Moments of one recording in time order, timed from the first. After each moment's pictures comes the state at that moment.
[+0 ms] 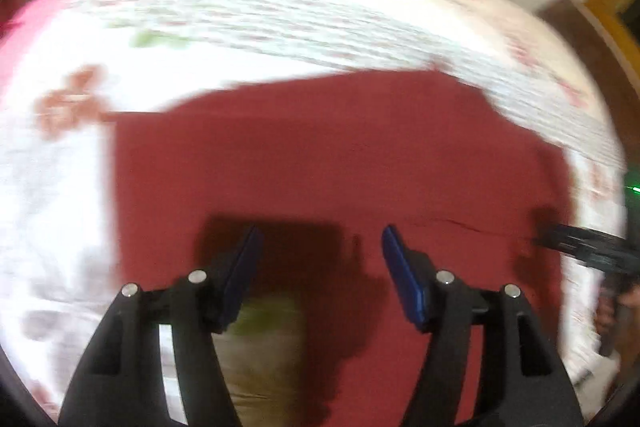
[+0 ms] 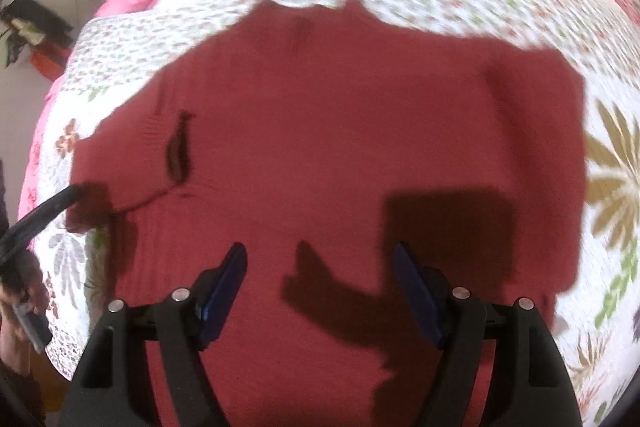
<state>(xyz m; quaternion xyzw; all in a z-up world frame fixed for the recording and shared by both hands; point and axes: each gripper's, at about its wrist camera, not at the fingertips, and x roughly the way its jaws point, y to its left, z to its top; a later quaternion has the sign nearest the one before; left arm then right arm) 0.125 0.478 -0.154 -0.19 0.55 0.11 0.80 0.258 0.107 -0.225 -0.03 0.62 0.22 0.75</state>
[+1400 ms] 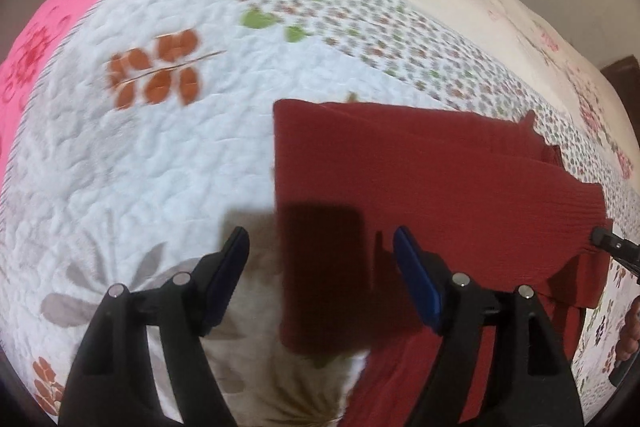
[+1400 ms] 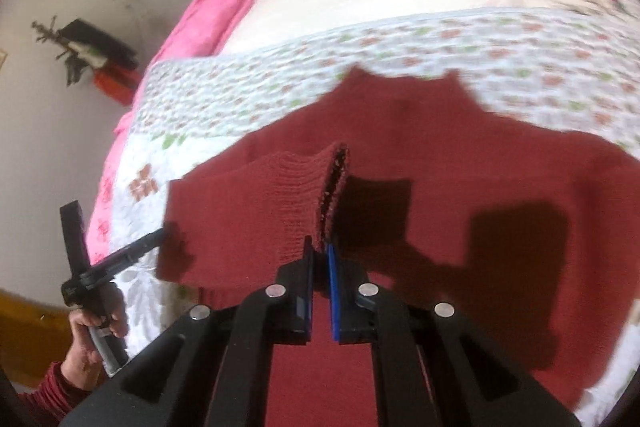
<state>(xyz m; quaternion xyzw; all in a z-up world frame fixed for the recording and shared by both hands) 0.138 0.498 -0.163 -0.24 0.55 0.17 0.78 0.306 0.127 -0.197 0.07 0.59 0.31 0.74</state>
